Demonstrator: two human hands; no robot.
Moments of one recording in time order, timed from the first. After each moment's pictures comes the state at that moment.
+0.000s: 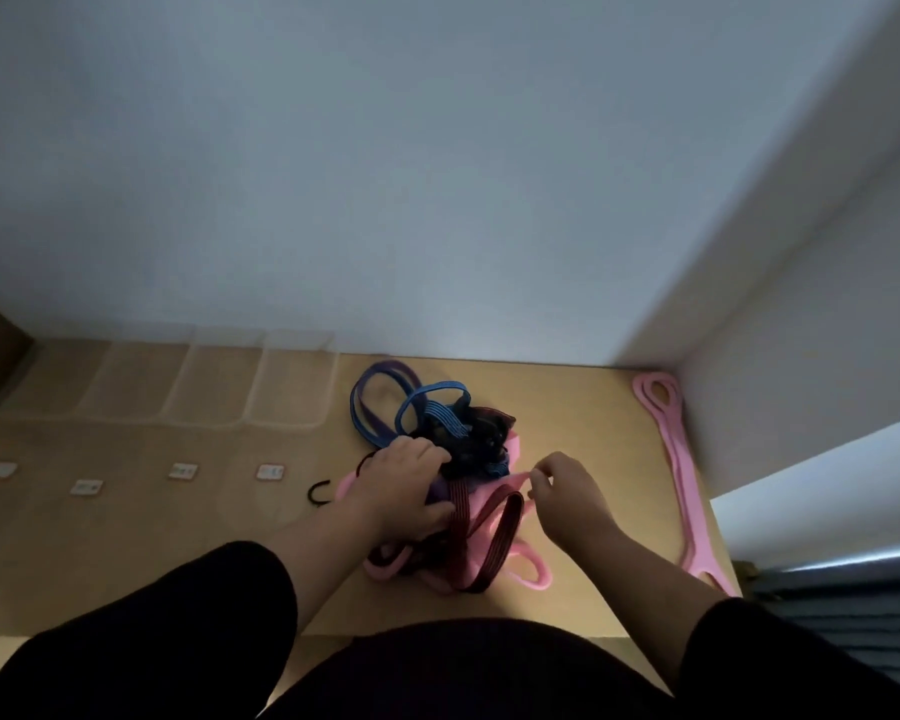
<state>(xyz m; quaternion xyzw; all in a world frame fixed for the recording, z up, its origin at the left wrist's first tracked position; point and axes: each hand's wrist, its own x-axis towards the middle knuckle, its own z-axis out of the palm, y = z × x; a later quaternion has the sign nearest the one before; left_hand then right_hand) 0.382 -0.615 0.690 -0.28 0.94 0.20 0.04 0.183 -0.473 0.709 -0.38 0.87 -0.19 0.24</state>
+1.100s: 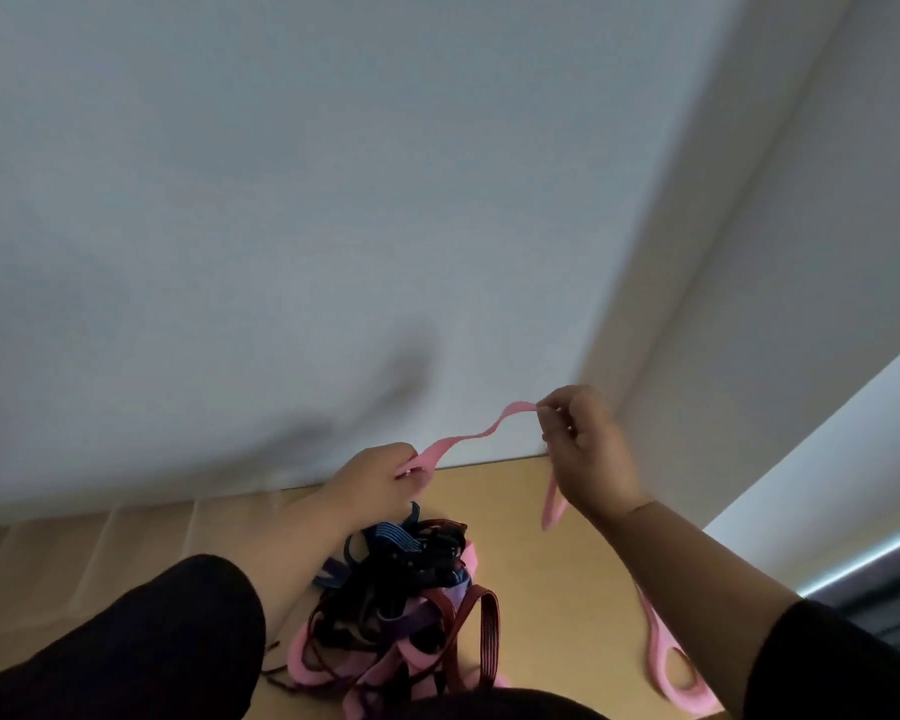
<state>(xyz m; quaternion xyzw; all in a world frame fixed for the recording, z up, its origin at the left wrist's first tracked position) 0.305 -0.704 0.794 -0.26 0.90 0.34 -0.06 0.128 -0.500 0.871 -0.45 0.77 -0.45 0.01</state>
